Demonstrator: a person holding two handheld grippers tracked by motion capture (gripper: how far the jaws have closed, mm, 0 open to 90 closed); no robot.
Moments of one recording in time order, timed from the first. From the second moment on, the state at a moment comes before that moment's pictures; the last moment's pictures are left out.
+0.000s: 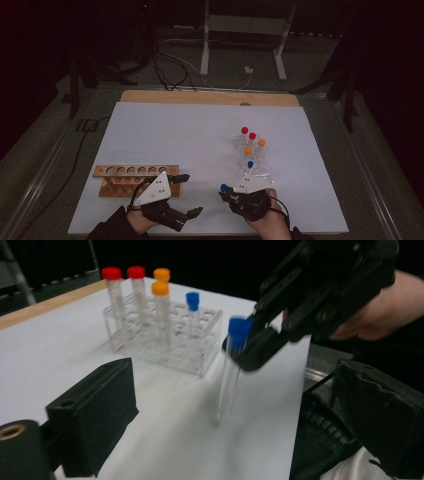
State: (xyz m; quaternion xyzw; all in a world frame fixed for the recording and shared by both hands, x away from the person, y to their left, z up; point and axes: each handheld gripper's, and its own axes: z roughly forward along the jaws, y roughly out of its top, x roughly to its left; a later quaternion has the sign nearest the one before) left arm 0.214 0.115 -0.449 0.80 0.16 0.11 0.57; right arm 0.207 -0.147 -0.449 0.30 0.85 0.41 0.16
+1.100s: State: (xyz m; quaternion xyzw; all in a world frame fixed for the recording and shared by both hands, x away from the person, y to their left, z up) left arm 0.230 0.073 -0.449 0.81 0.13 0.10 0.56; right arm 0.203 -0.139 -0.451 0.28 0.85 0.41 0.15
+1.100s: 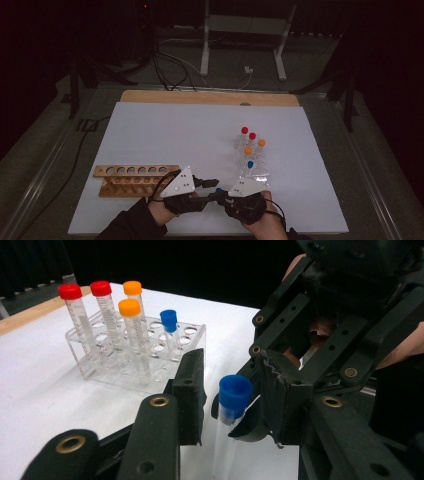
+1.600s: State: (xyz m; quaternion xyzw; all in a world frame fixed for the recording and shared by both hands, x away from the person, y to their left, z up) left arm 0.231 0.069 -0.453 0.82 0.12 0.10 0.55; right arm 0.203 -0.138 -0.451 0.28 0.85 0.41 0.15
